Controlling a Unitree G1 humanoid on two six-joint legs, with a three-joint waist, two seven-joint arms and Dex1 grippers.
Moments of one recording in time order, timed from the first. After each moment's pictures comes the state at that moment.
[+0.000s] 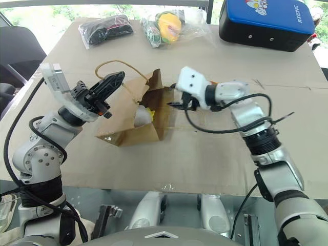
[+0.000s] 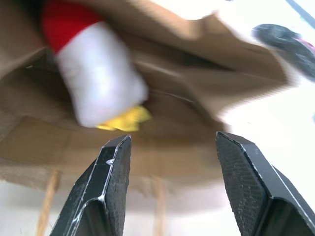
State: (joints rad) left arm -0.31 0.52 0.31 -0.34 -0.91 0.55 -0.62; right arm -0.82 -0.45 0.27 0.05 0.11 0.38 0.97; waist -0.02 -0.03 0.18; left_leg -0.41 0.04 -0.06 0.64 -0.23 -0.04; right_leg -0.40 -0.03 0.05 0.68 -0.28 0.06
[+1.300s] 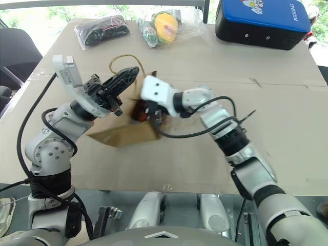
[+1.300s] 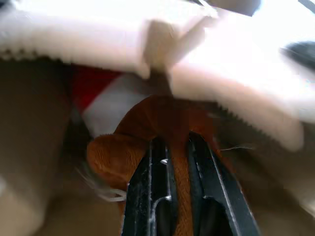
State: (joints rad) left arm -0.38 0.48 0.22 -0.34 -0.92 0.55 -0.63; right arm -0.91 -0.13 0.47 0.27 0.05 0.31 0.96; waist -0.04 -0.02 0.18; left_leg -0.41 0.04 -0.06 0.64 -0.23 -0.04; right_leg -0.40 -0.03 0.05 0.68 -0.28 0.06
